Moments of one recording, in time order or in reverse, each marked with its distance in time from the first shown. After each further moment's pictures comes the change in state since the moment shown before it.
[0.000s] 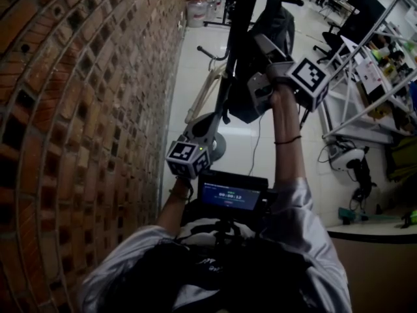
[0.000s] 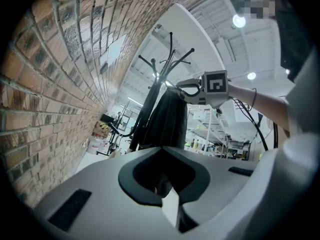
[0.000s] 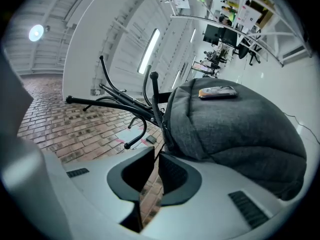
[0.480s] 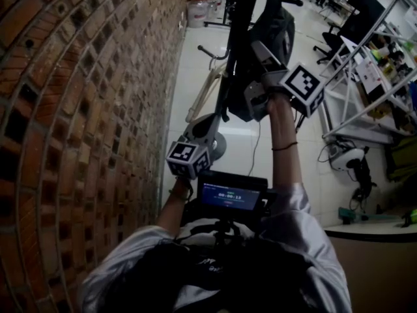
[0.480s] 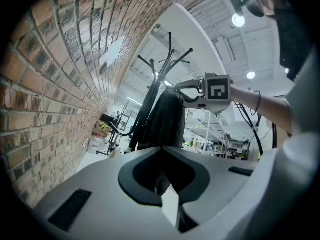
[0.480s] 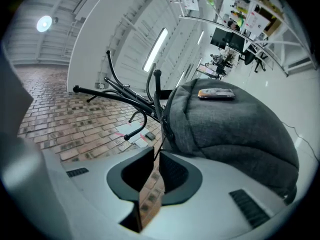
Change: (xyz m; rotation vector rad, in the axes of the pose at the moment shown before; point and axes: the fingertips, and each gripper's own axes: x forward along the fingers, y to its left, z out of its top) left arm -0.008 -0.004 -0.002 0.003 0.008 0.000; right arm -0.010 0.003 -0.019 -0.084 0.015 -0.001
